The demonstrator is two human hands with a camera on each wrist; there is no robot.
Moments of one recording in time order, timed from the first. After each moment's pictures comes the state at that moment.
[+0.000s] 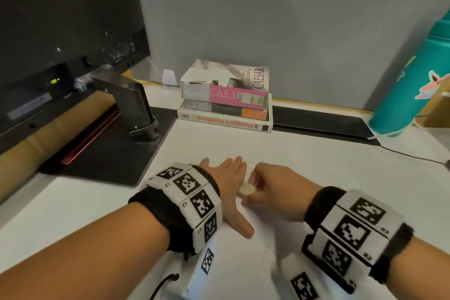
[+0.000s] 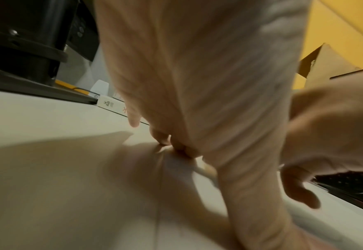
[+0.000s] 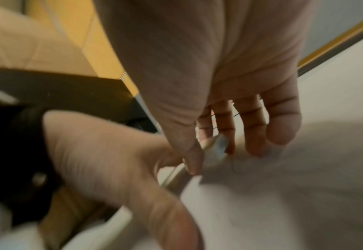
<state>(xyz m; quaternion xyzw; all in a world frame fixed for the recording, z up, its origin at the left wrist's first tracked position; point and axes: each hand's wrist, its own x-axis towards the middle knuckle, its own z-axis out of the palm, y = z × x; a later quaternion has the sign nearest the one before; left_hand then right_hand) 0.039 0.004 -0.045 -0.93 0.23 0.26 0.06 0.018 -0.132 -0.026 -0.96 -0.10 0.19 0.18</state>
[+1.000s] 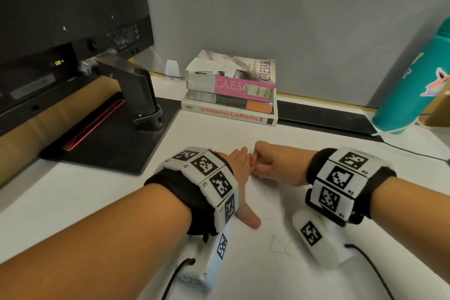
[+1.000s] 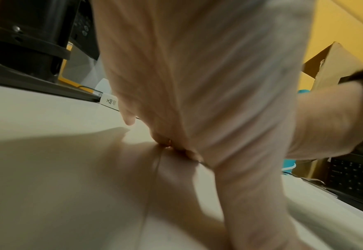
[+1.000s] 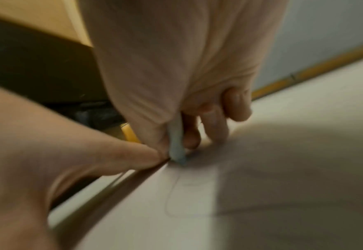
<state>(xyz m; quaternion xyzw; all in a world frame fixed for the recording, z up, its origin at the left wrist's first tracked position) 0.033 0.000 -0.038 -0.93 0.23 0.27 0.07 0.052 -0.133 -0.022 -0.97 -0.17 0.19 0.06</state>
